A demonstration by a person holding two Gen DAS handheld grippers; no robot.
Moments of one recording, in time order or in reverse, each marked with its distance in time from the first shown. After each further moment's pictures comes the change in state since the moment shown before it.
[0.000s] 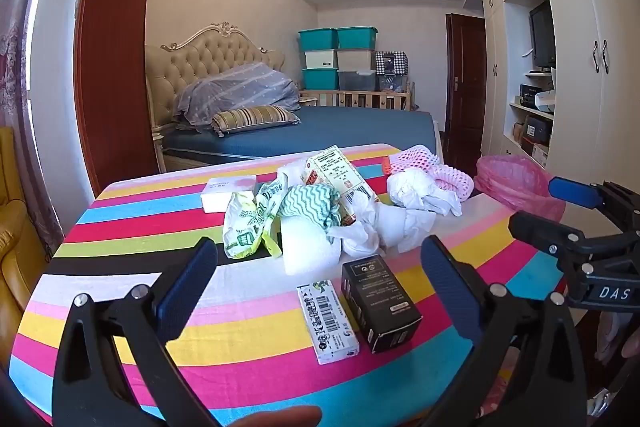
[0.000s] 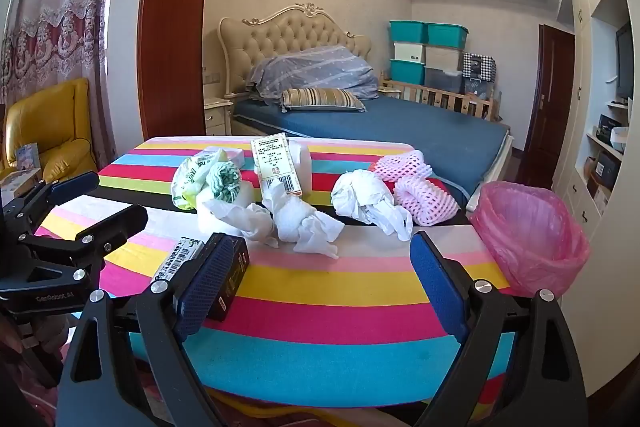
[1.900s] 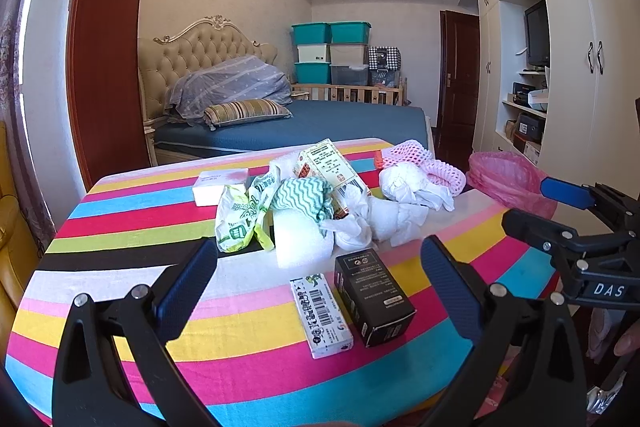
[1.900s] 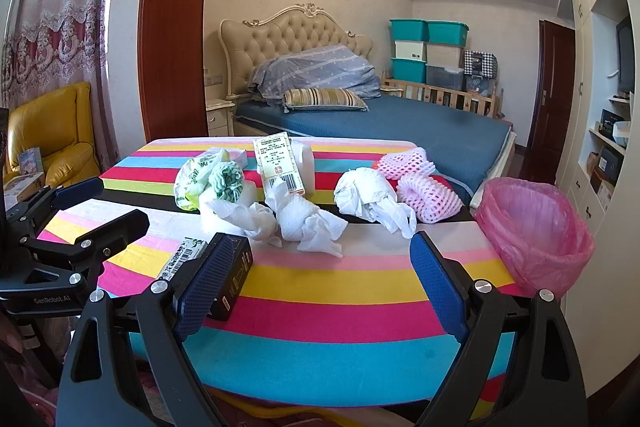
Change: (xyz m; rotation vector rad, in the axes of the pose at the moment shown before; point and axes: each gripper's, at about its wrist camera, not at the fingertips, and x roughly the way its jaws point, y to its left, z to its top) left arm 0.000 0.002 -0.001 -0.010 0.025 -0.033; right arm 0.000 0.000 -0.003 0.020 0.000 0.016
